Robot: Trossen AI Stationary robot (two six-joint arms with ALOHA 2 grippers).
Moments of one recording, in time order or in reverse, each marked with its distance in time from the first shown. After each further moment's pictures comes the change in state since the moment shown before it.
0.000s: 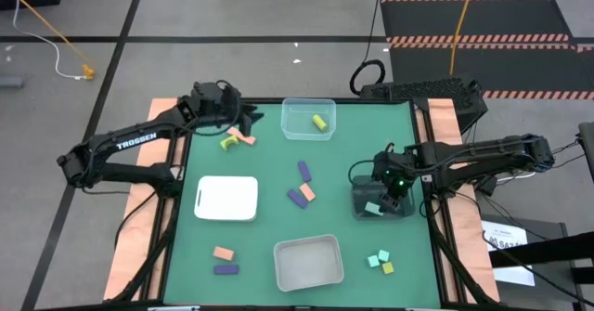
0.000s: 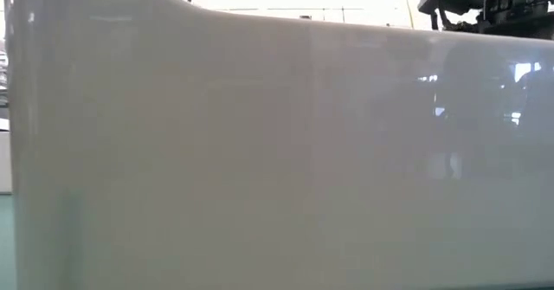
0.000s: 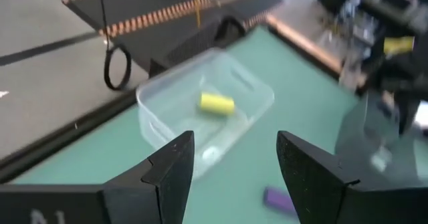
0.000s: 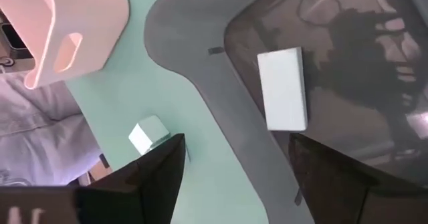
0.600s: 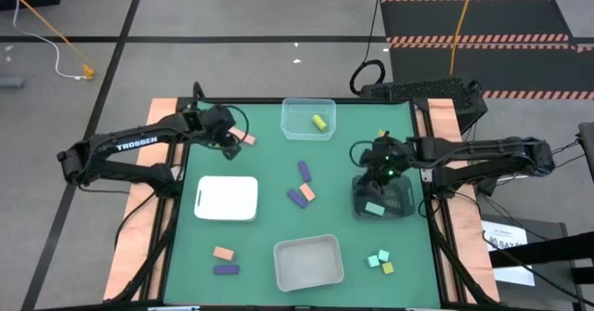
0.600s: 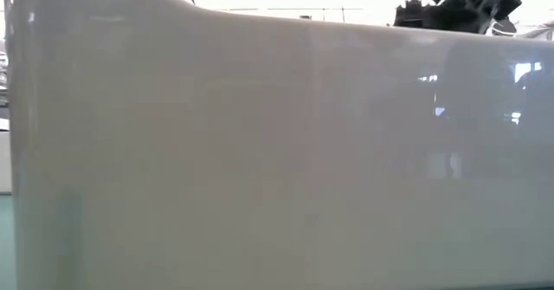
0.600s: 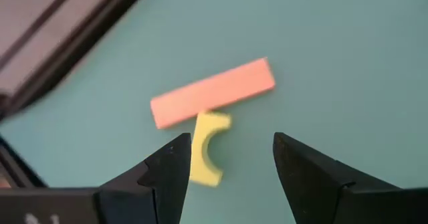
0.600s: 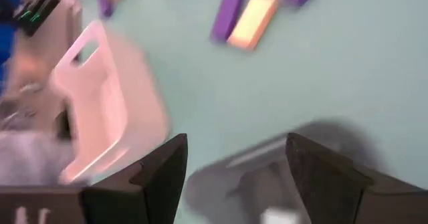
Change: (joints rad) left arm -0.091 0.000 -0.027 -0.600 -0.397 0.110; right arm -0.115 0.000 0.000 0.386 0.107 -0.156
